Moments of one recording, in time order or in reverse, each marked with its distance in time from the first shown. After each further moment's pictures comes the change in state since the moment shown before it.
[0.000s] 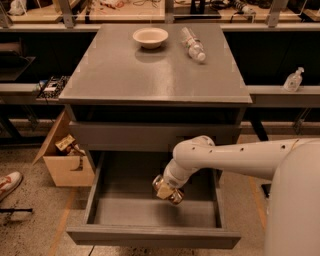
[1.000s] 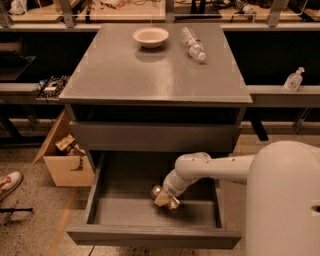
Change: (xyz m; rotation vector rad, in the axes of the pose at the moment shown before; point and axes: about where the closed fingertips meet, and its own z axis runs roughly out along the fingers) arm 0.025 -0.012 0.089 -0.066 -0.065 0.099
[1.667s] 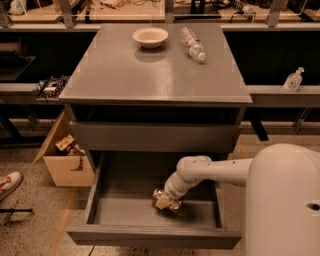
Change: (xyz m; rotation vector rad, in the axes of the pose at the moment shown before) arm 0.009 0.003 0.016 -0.037 -0.004 0.024
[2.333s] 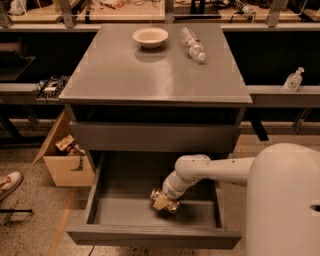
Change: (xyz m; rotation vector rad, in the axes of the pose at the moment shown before) arm -0.007 0.008 -0.004 -0.015 -0.002 -0.019
